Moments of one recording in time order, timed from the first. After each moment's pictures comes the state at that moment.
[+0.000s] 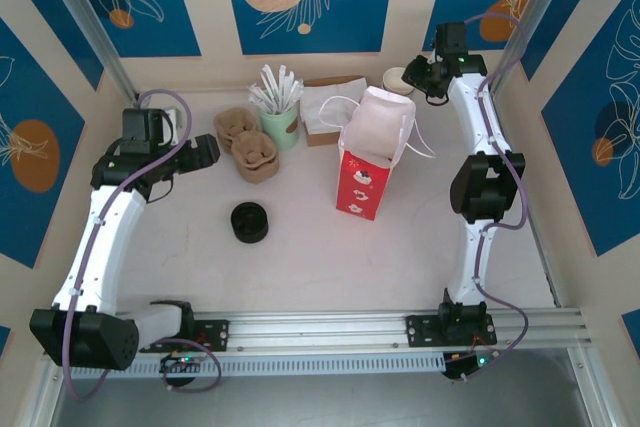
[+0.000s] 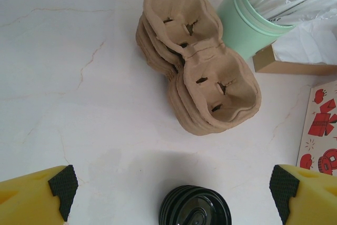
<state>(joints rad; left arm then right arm) -0.07 1.18 1.27 -0.86 0.11 -0.29 0.03 2.17 2.24 -0.90 -0.14 0.49</state>
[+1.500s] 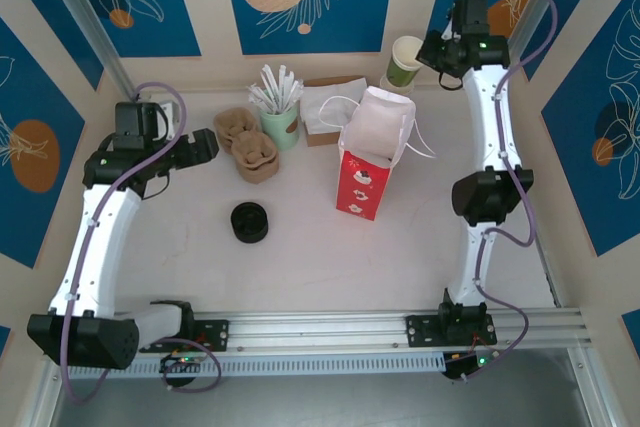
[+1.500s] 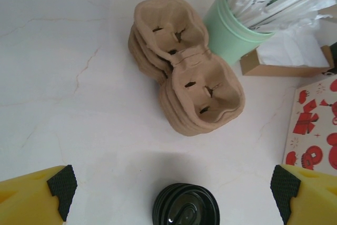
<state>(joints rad) -0.07 1.18 1.36 -0.93 0.14 -0.28 0.03 2.11 2.53 -1.11 -0.11 0.45</state>
